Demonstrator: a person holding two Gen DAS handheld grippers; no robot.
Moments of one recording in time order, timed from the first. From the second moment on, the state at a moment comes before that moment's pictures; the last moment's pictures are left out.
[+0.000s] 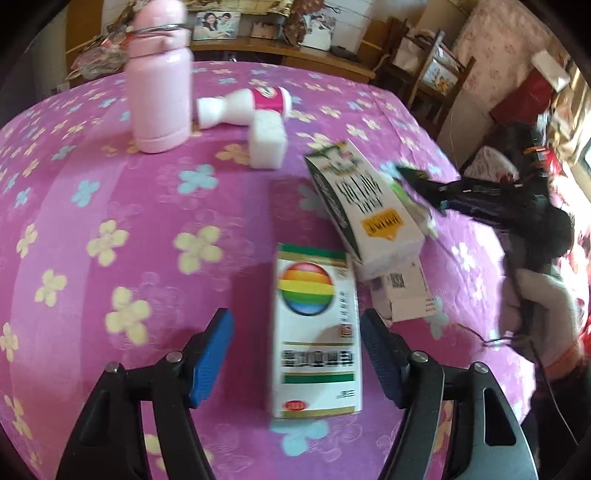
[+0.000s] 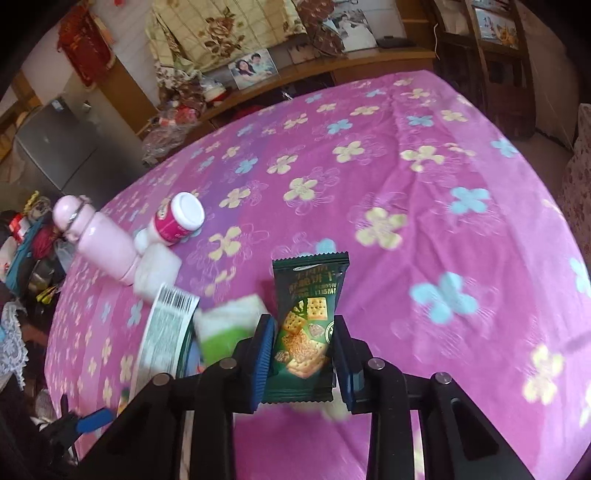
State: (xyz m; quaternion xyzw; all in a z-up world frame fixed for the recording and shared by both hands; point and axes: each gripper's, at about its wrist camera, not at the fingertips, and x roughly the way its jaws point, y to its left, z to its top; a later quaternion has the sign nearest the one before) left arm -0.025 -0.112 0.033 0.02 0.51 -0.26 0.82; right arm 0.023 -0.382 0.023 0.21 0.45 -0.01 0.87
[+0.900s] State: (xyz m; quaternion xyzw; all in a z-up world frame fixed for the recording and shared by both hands) left arm -0.152 -0.173 0.068 0.07 0.47 -0.29 0.83; right arm -0.230 -0.406 0.061 0.21 0.39 -0.03 0.90
